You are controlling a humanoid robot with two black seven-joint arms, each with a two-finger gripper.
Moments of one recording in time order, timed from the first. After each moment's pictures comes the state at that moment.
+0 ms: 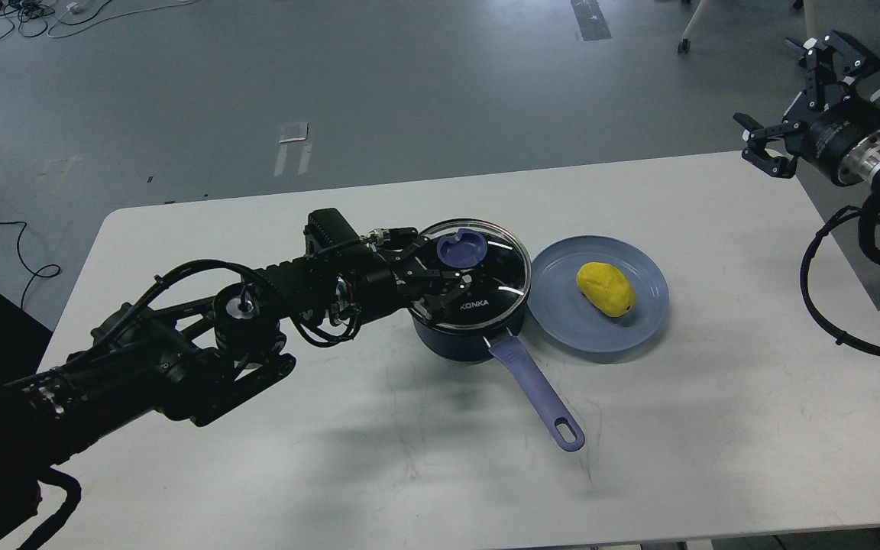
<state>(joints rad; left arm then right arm) -0.97 0.30 -0.12 -0.98 1.88 0.18 -0.38 0.72 -0.57 0.83 0.78 -0.05 0.29 0.07</state>
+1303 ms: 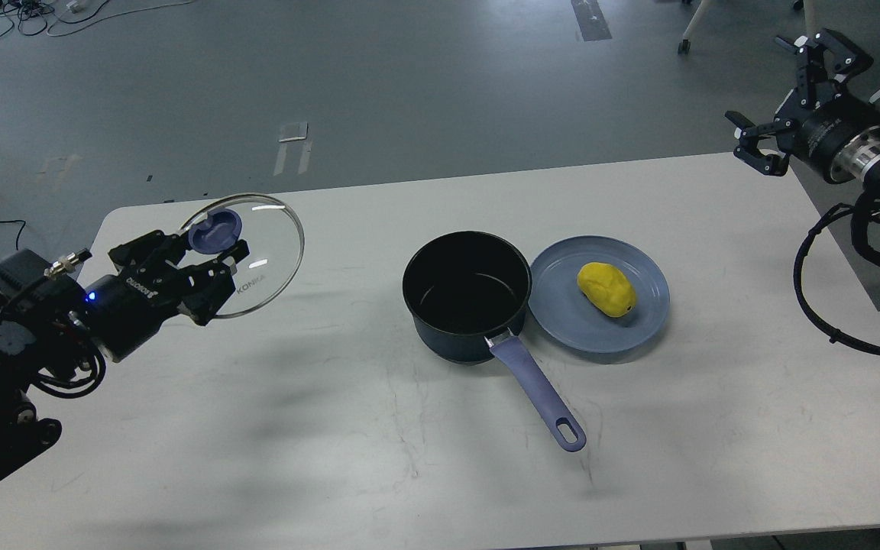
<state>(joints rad) -0.70 0.93 -0.17 -1.22 1.66 0.49 -0.42 0.73 -0.56 0.82 0.78 -0.05 0.30 0.07</state>
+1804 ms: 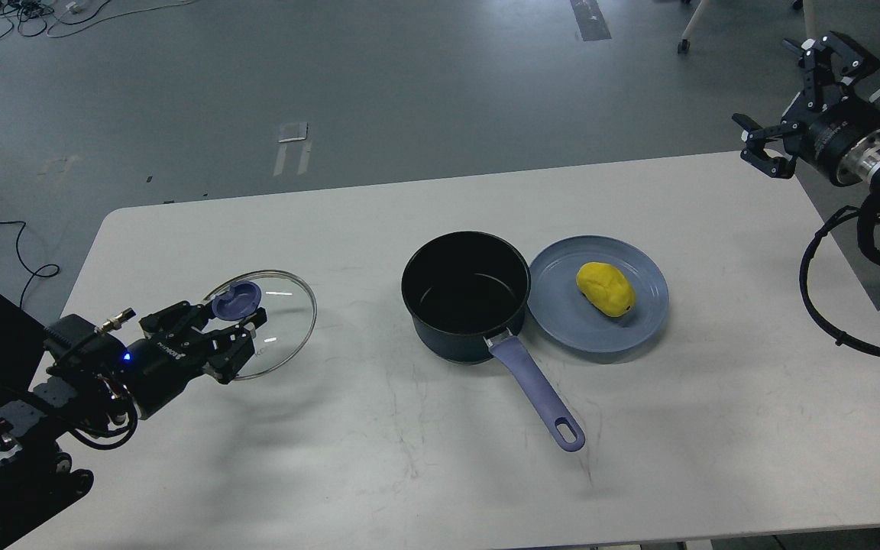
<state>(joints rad) -0.60 0.81 -0.16 -1.09 1.66 0.49 -0.43 0.72 -0.57 0.82 0.78 -0.05 0.29 0.07</state>
